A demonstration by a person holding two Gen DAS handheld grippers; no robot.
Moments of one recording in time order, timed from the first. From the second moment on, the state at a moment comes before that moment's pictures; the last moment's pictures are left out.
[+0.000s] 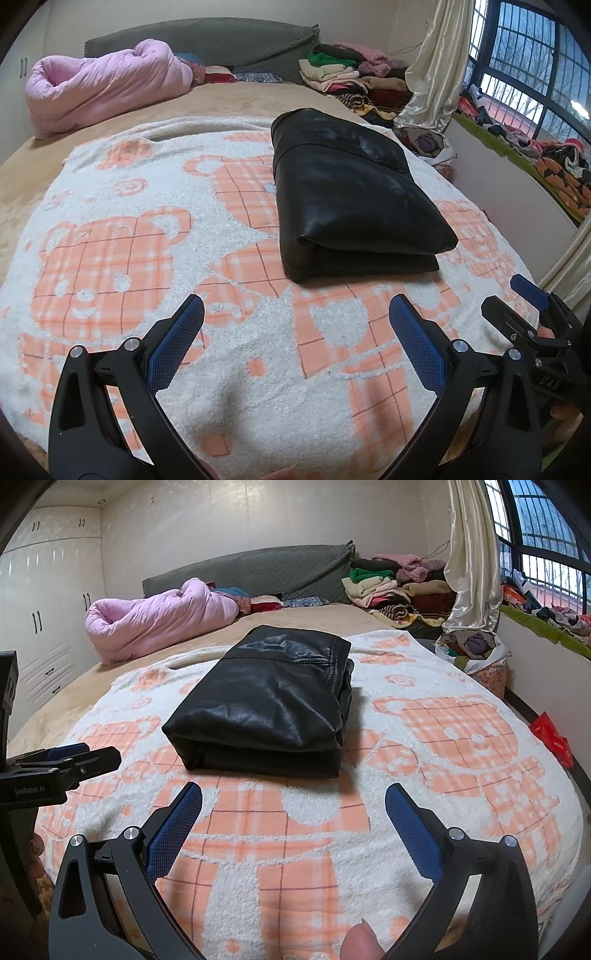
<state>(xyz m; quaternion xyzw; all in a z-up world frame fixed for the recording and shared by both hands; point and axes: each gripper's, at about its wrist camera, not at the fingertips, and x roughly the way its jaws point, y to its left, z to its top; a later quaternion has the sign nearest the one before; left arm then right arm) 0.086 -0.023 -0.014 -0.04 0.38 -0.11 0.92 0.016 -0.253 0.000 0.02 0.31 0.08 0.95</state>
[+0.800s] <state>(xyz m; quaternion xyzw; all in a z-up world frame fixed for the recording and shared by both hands) 0.084 -0.021 -0.011 -0.03 0.37 -0.10 0.92 0.015 -0.251 0.000 0.02 0.31 0.07 0.95</state>
